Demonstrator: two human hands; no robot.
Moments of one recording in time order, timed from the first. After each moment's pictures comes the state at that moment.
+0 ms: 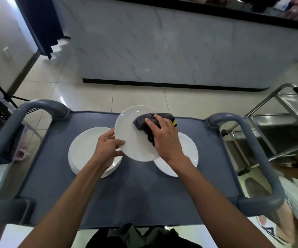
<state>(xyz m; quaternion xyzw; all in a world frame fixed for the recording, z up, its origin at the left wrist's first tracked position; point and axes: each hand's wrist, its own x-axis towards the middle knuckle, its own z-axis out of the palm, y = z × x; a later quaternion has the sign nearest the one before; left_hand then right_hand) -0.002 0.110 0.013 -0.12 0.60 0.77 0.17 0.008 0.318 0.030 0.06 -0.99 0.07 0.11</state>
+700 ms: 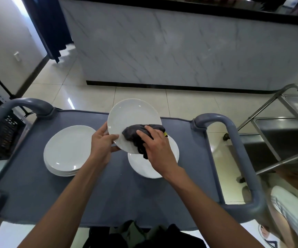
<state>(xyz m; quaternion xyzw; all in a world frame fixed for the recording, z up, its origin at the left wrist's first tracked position) 0.012 0.214 0.018 -0.15 0.59 0.79 0.06 0.046 0.408 0.013 0.14 -0.96 0.20 0.11</state>
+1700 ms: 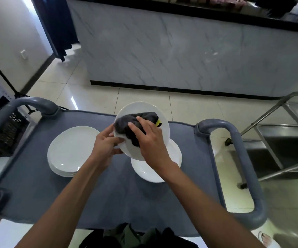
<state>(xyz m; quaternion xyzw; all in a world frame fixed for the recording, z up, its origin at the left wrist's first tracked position) 0.010 0.201 0.022 -0.07 0.60 0.79 0.11 0.015 0.378 0.023 0.22 -0.93 0.18 0.24</state>
